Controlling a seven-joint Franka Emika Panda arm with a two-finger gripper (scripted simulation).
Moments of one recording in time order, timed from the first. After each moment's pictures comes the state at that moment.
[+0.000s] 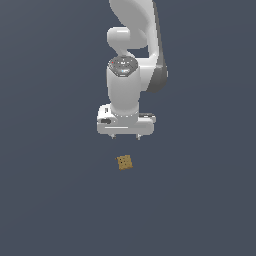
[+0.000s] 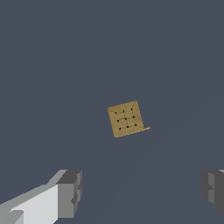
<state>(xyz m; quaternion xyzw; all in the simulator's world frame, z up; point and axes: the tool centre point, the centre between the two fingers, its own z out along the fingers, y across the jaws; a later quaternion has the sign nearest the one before) 0.008 -0.008 0.178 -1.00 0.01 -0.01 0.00</state>
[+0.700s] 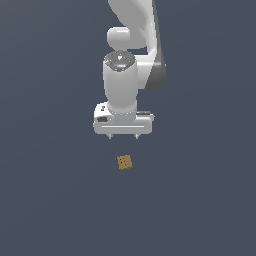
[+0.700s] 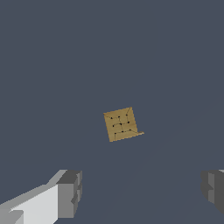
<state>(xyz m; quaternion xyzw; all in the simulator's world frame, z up) 0.016 -0.017 0.191 -1.00 0.00 -0.02 0.00</state>
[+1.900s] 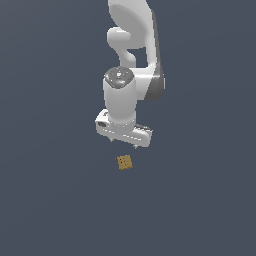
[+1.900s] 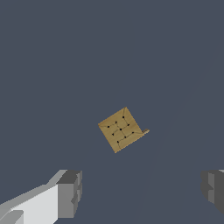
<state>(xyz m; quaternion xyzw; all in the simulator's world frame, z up) 0.025 -0.017 0.159 -0.99 0.17 -0.01 0.01</state>
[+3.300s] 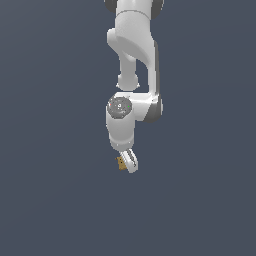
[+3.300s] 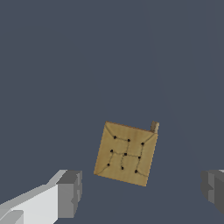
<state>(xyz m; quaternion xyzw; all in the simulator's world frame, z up) 0.040 -0.020 0.082 -0.85 0.53 0.00 0.00</state>
